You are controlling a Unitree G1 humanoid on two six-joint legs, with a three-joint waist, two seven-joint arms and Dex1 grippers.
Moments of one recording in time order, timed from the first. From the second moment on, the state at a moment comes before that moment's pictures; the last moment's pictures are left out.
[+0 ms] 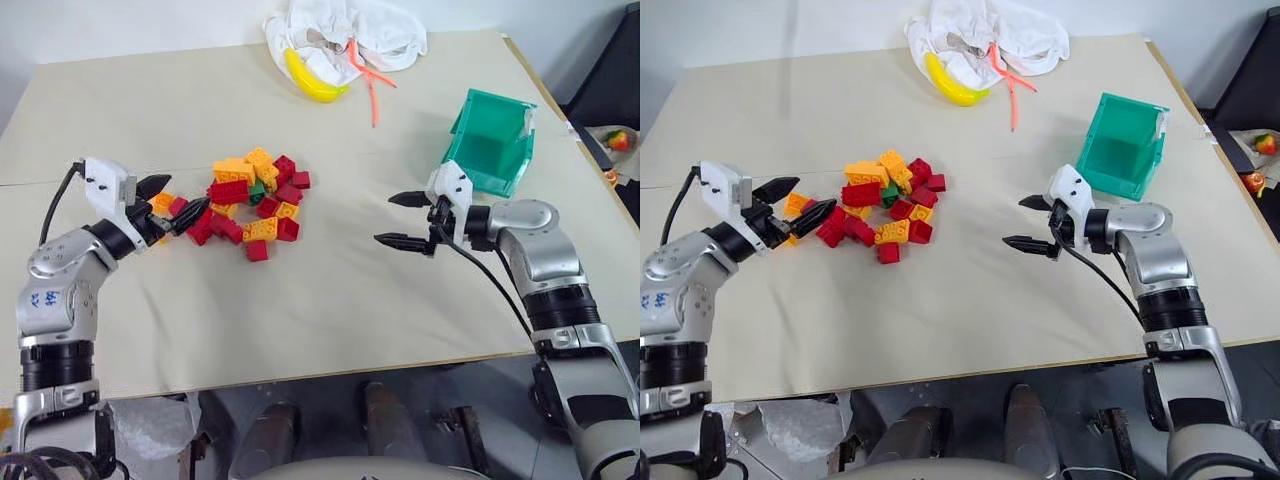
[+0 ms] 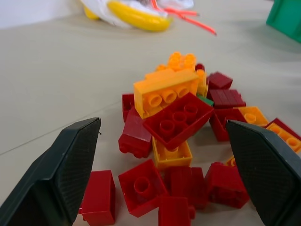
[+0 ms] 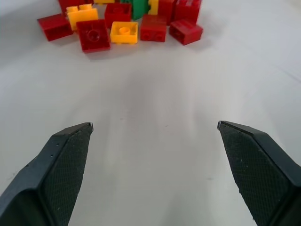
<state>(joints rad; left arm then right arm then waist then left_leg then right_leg) -0.46 0.69 0.26 0.19 -0.42 0.37 -0.68 -0.68 -0.58 0.07 0.31 0.21 0.25 1.12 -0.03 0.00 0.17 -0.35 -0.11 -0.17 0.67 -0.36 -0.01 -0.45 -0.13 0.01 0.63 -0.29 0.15</state>
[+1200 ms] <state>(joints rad) -1.10 0.47 0.13 1.26 -0.12 -0.01 -0.76 -0.54 -0.58 0.03 0.09 0.26 0.33 0.98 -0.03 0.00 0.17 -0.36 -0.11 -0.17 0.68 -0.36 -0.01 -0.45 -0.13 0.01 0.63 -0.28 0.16</state>
